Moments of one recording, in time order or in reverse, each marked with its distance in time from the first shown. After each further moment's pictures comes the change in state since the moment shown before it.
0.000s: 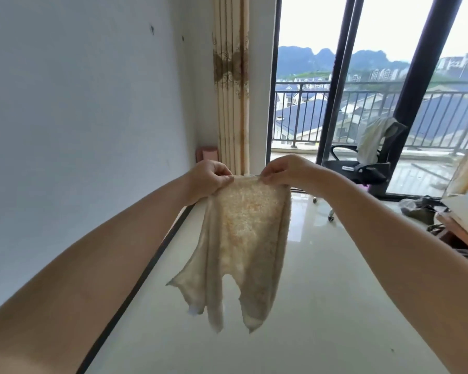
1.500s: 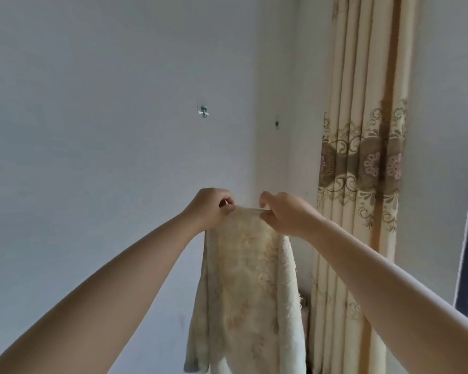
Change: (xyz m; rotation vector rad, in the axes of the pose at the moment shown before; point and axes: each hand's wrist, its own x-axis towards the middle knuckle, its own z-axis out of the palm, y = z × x) left_hand 0.991 -0.151 -0.193 0.580 0.714 -0.118; right_hand 1.094 0.144 -0.188 -0.621 0.085 -0.861
